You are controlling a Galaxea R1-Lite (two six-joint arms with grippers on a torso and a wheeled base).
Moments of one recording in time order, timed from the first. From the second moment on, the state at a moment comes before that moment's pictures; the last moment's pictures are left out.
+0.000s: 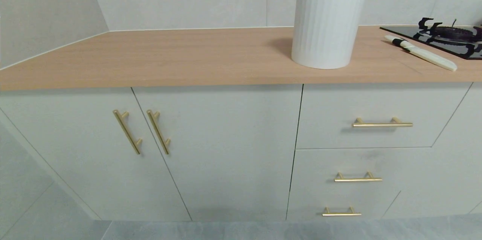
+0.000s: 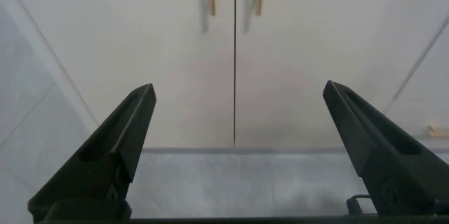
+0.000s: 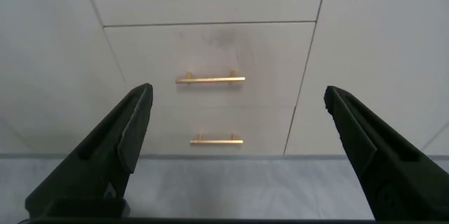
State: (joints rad) left arm 0.01 0.00 0.00 0.00 0.00 0.01; right arm 0.00 0.00 0.00 0.00 0.01 0.02
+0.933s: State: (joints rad) left arm 0.01 0.00 0.00 0.00 0.00 0.01; right arm 0.00 0.00 0.00 0.00 0.01 0.02
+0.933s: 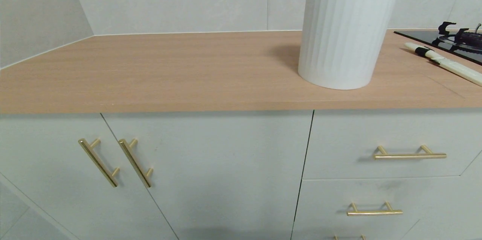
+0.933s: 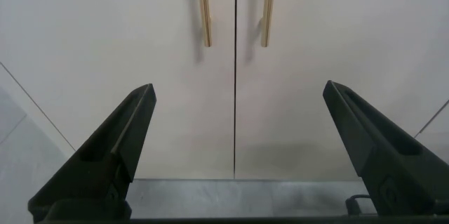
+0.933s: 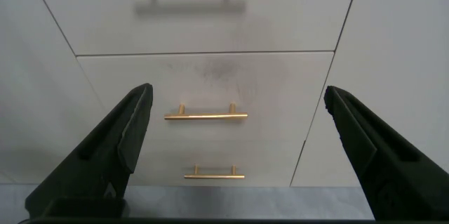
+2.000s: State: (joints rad) left arm 0.01 0.00 0.00 0.00 0.00 0.01; right arm 0.00 0.00 0.00 0.00 0.01 0.02
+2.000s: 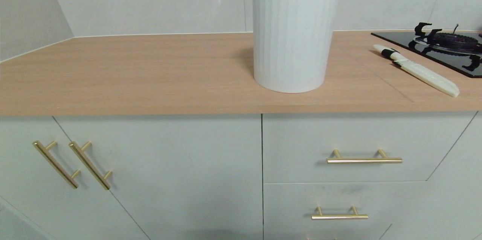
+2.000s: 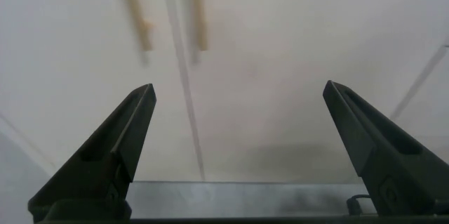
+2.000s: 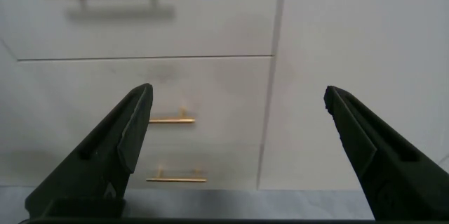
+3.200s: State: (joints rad) left arm 0.01 0.00 0.00 0.00 0.00 0.00; right arm 0.00 0.00 0.00 0.00 0.01 0.02
